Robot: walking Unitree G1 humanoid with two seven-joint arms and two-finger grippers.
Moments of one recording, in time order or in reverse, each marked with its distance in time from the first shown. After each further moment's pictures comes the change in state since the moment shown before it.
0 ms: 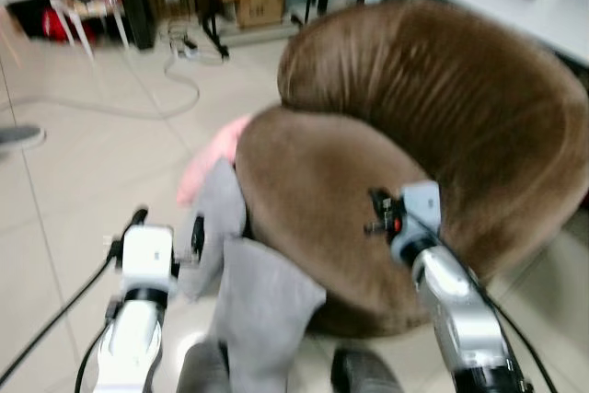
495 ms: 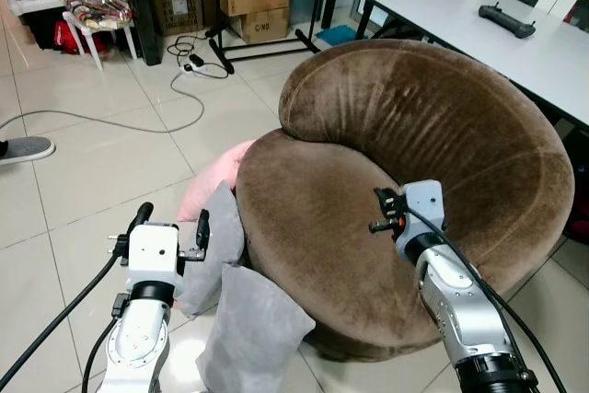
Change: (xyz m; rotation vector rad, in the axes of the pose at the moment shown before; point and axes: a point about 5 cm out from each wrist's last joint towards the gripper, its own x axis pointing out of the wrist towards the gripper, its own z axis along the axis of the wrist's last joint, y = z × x) left arm 0.003 -0.006 0.001 -0.011 -0.013 0.001; right arm 0.006 -0.008 -0.004 -0.062 0.036 -0.034
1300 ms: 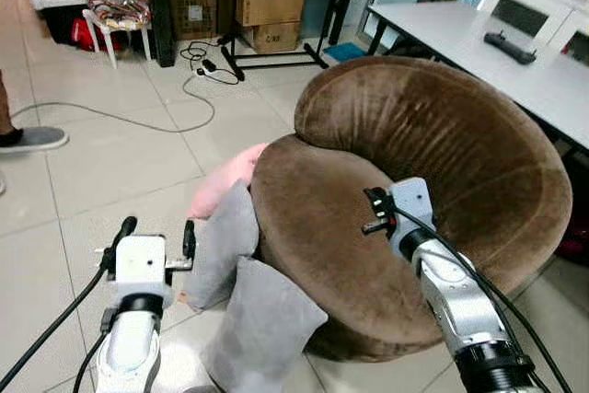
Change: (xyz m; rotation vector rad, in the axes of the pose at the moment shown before) left arm -0.012 0.008 -0.011 0.009 0.050 0.067; right arm 0.010 0.005 0.003 -0.079 -0.004 0.094
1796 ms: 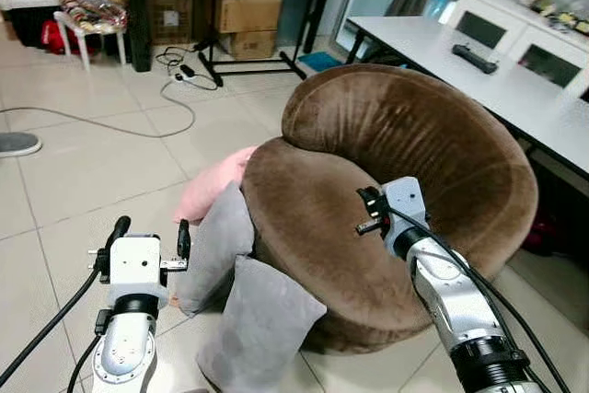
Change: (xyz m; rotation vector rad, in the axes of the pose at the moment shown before) left arm 0.000 0.003 0.002 0.004 -0.009 0.016; right arm 0.003 0.005 0.000 -0.008 -0.004 0.030
